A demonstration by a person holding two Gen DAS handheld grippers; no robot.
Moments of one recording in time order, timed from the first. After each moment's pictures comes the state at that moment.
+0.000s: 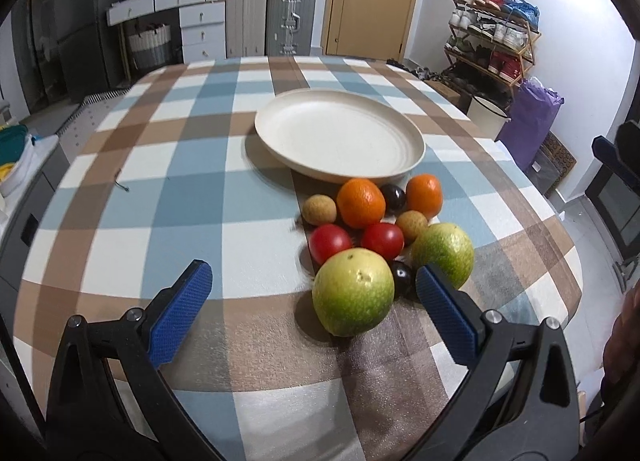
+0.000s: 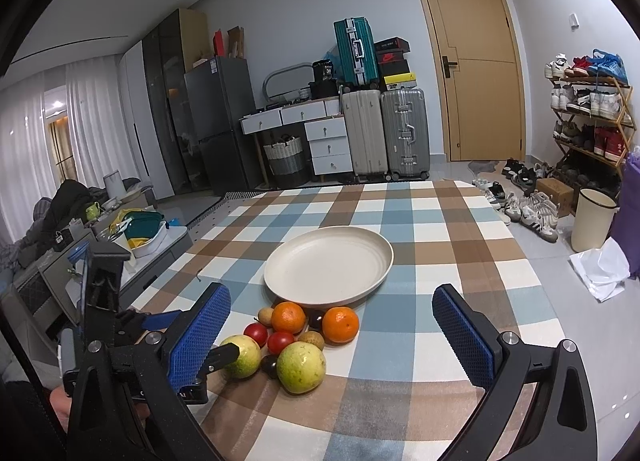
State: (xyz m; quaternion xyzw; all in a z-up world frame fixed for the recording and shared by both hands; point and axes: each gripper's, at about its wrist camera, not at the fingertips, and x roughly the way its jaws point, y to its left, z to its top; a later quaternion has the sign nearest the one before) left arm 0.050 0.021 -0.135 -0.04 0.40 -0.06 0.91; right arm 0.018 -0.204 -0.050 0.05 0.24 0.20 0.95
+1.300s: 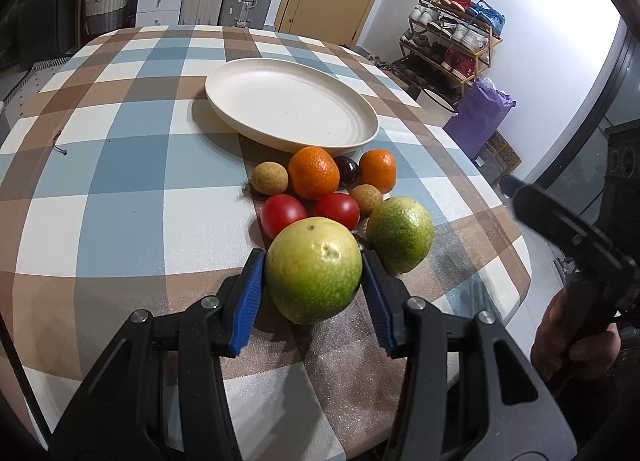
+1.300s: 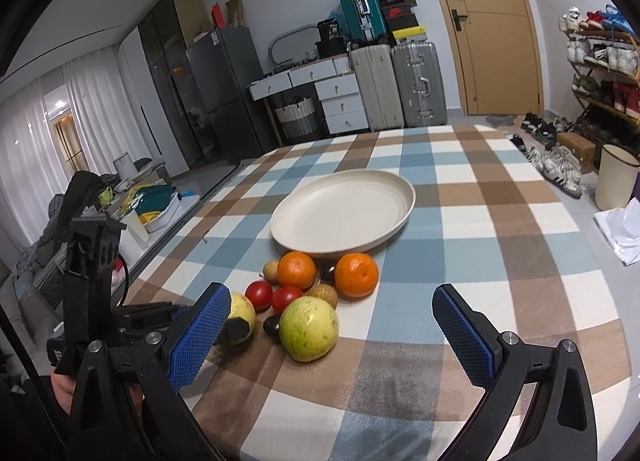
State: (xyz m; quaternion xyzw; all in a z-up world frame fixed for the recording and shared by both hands) left arm 0.052 0.030 -0.155 -0.11 0.42 -0.17 0.89; right arm 0.043 -0.196 -0.103 0.07 0.32 0.24 0.91
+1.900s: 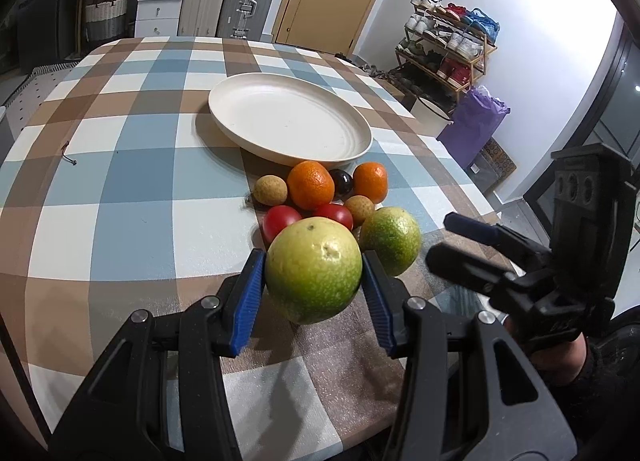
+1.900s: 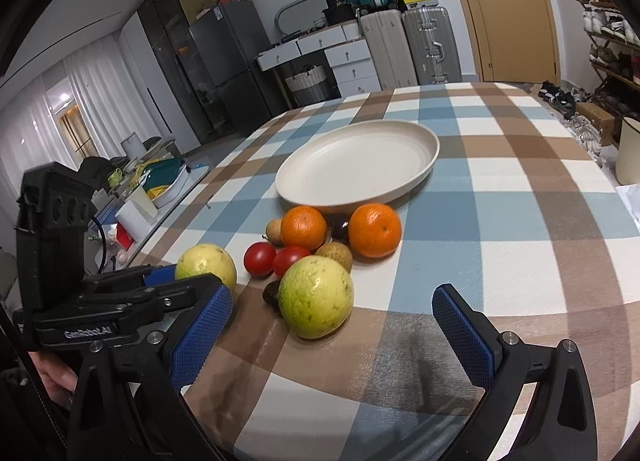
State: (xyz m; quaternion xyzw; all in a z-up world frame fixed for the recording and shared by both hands) left arm 0.038 0.040 -0.142 -0.11 0.40 -0.17 0.89; right arm 0.058 -0.179 -0.144 0.08 0.37 0.27 0.88
